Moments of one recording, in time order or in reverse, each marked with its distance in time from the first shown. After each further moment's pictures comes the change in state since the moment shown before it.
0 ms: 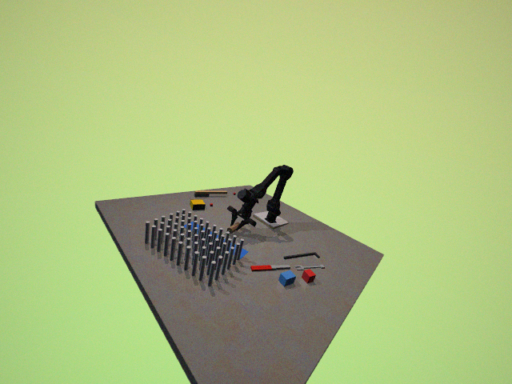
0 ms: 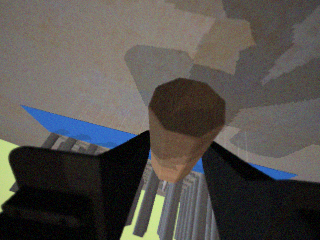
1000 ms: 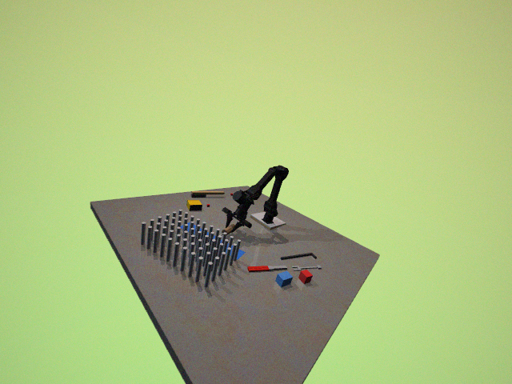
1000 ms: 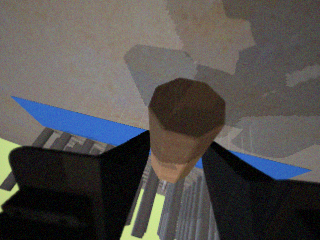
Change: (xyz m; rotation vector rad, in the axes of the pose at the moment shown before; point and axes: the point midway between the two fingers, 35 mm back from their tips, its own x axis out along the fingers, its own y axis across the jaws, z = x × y) arm 0.010 0.000 -0.017 0.000 0.002 0.000
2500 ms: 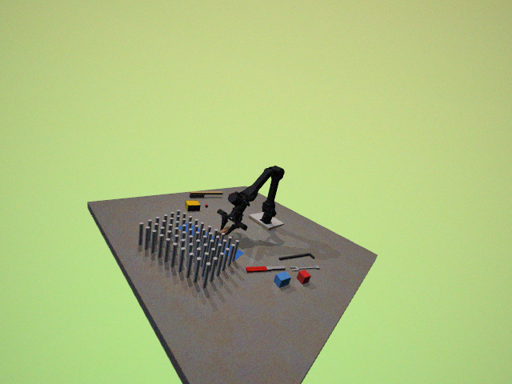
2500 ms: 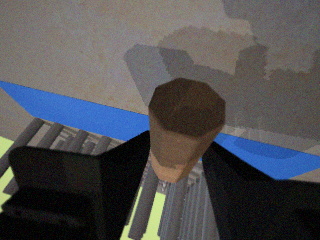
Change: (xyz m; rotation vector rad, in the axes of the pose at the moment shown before) arm 0.016 0.000 -0.026 0.000 0.004 0.000
